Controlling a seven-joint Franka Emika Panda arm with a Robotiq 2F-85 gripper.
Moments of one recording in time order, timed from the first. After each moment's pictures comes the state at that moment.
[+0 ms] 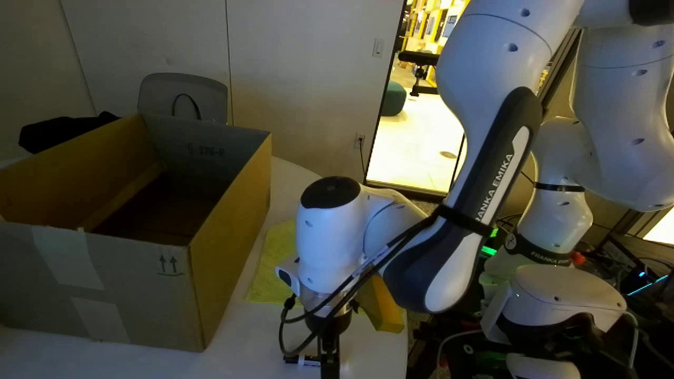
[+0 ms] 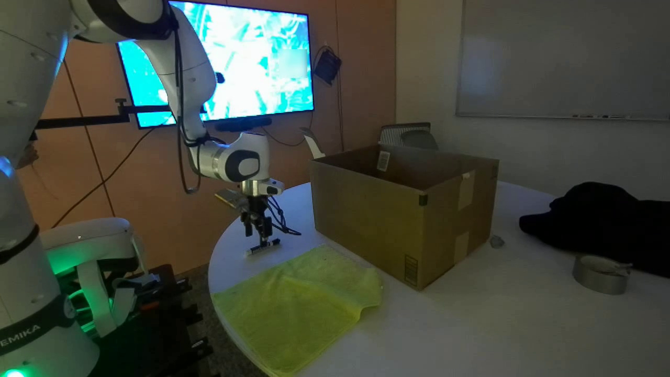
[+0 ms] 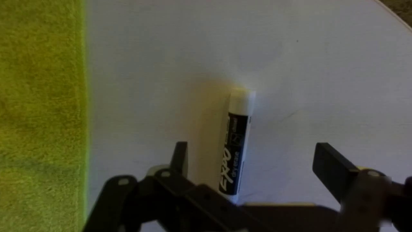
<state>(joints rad) 0.35 0.50 0.17 -2.25 -0.02 2.68 0.29</state>
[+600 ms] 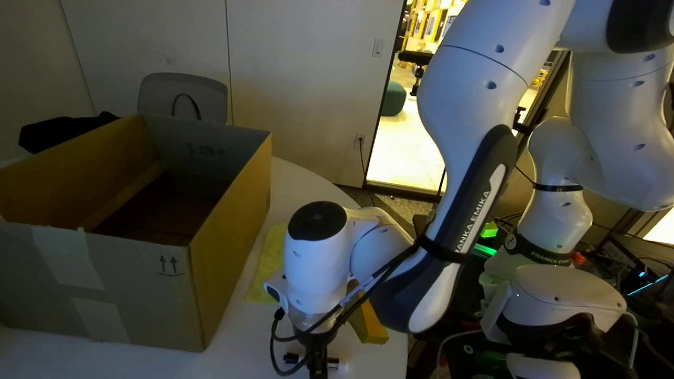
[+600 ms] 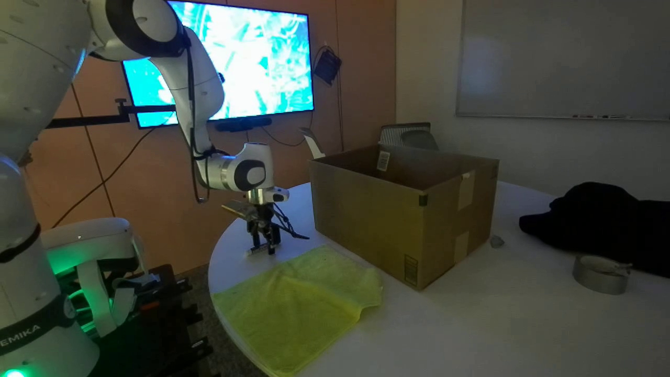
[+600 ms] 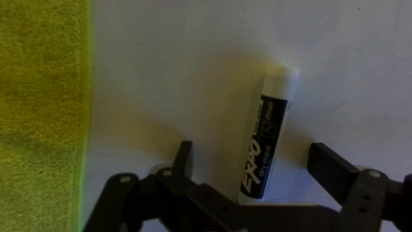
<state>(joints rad) 0.44 0.61 0.07 -2.17 -0.10 2.70 0.31</state>
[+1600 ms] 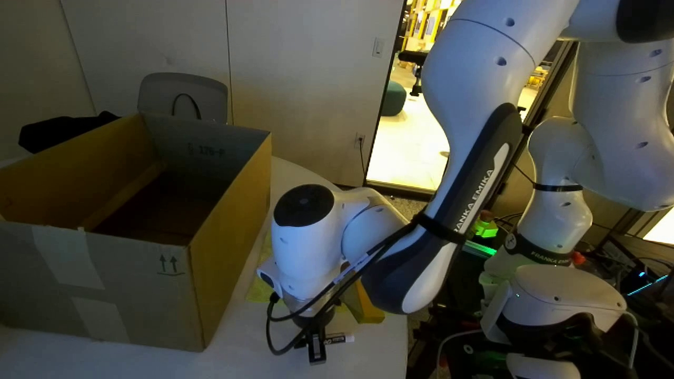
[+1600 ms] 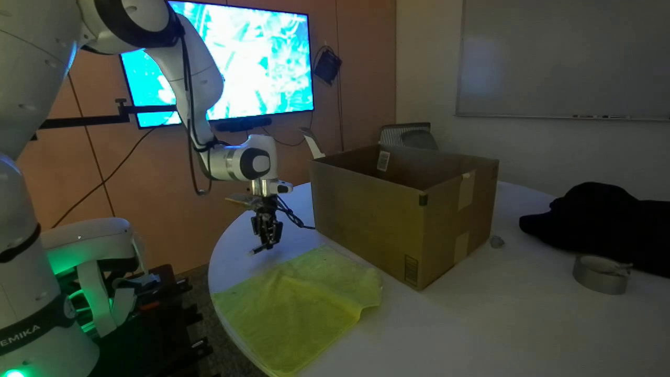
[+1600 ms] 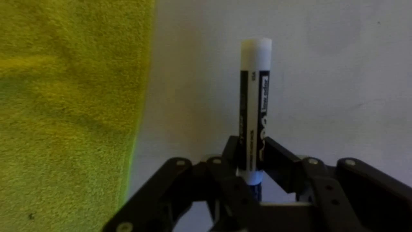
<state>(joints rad) 0.44 0.55 0.04 -2.15 -0.16 2.55 0.30</state>
